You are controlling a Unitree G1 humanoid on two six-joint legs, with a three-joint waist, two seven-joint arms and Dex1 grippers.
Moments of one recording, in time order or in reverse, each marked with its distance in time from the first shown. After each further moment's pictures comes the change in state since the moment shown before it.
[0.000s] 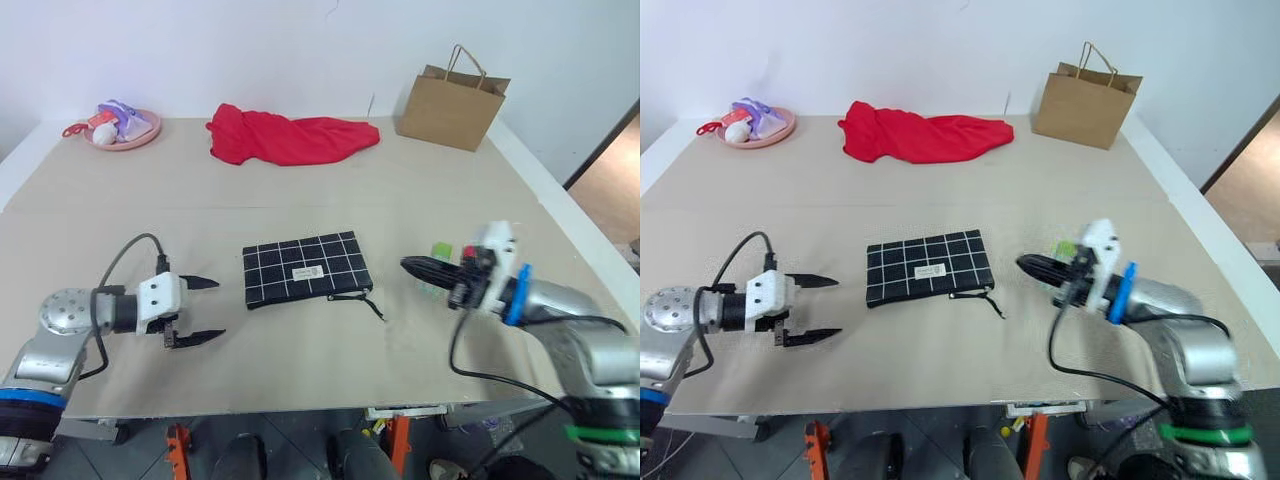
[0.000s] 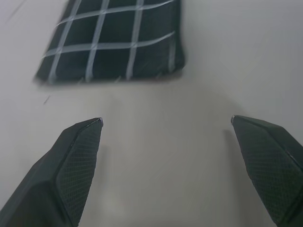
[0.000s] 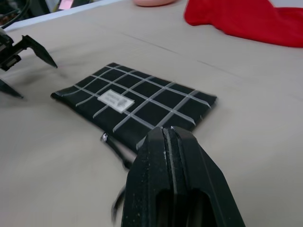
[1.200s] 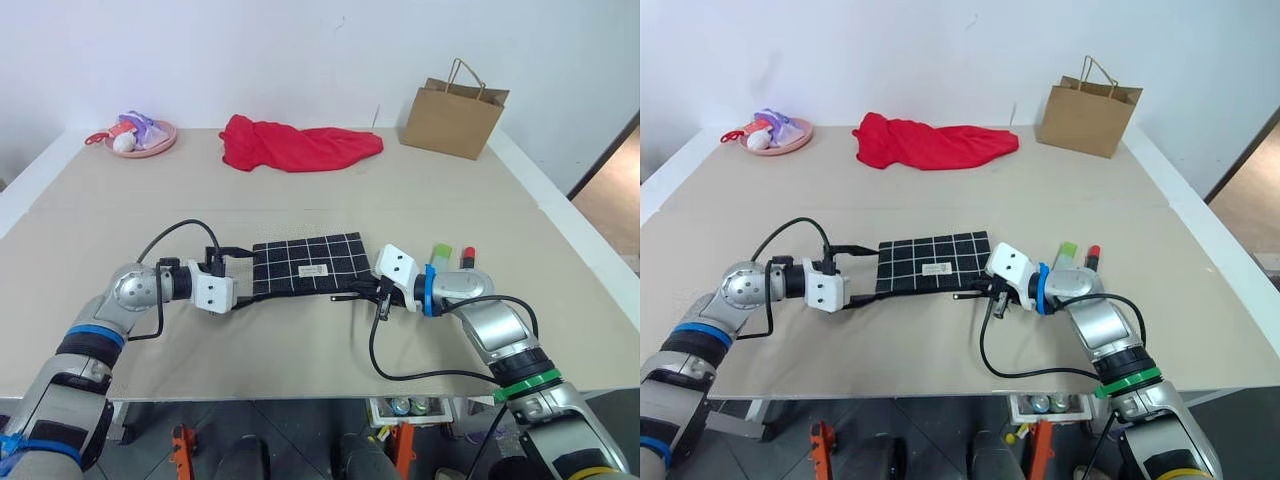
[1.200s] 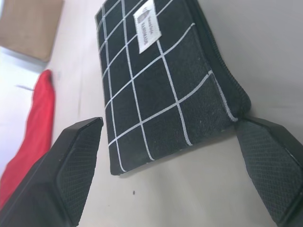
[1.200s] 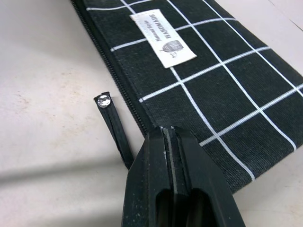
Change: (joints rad) left arm -0.458 -0.158 -0.283 0.693 0.497 -0.829 0.438; right arm -0.274 0.130 0.438 0.365 -0.486 -0.275 0.015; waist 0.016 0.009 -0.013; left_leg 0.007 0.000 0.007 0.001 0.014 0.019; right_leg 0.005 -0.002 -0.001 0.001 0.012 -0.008
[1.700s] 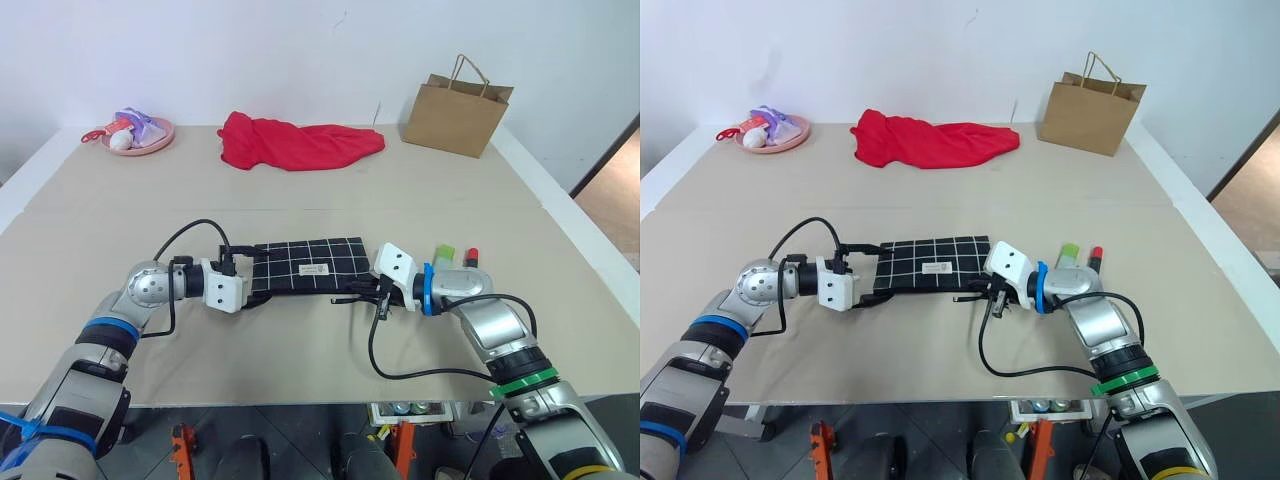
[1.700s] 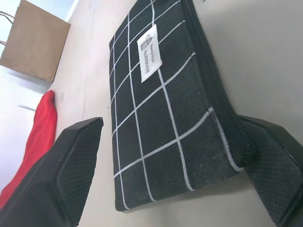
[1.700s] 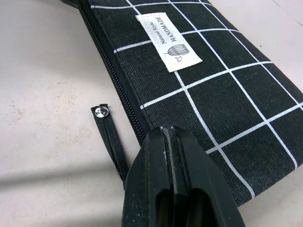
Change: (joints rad) left arm -0.038 -0.045 -0.034 0.049 -0.093 -0.064 -0.093; right arm -0.009 0.015 -0.014 0.006 0.001 0.000 0.035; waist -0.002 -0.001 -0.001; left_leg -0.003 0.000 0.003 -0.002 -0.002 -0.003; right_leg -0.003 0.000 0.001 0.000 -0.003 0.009
